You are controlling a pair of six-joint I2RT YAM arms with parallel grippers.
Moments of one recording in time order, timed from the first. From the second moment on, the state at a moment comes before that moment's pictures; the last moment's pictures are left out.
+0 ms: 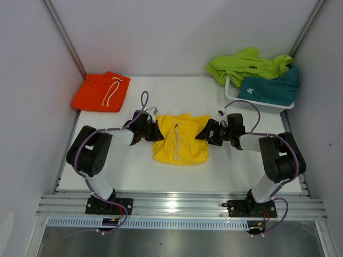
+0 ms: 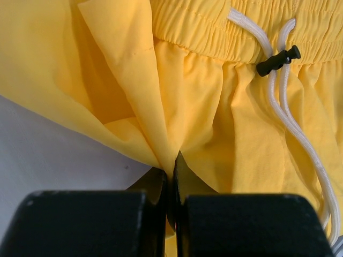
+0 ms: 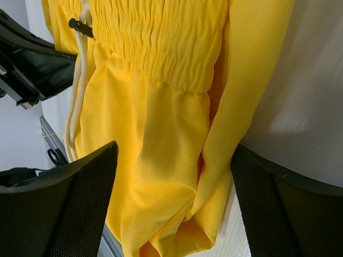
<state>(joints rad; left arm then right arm) -0.39 1.74 0.80 0.15 0.32 -0.41 0.25 1.66 0.69 0.25 -0.61 0.59</state>
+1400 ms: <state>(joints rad) -0.14 1.95 1.57 -0.46 0.14 -0.30 0.48 2.23 1.62 0.15 -0.41 0.76</state>
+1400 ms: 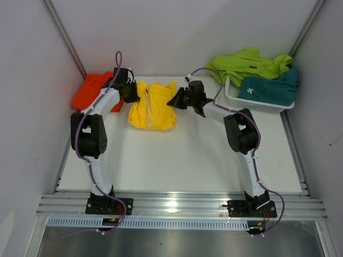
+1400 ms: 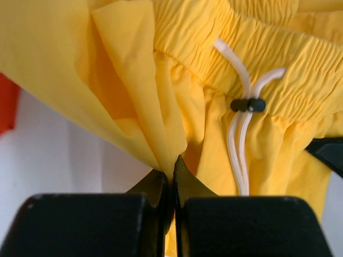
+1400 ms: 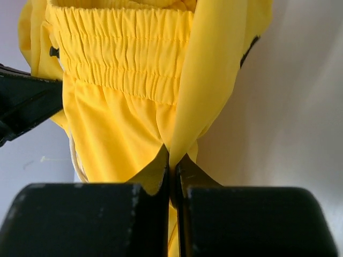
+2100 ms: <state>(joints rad) 0.13 2.30 2.34 -0.73 0.24 -0.23 0.61 2.89 2.44 0.49 -0.21 1.17</state>
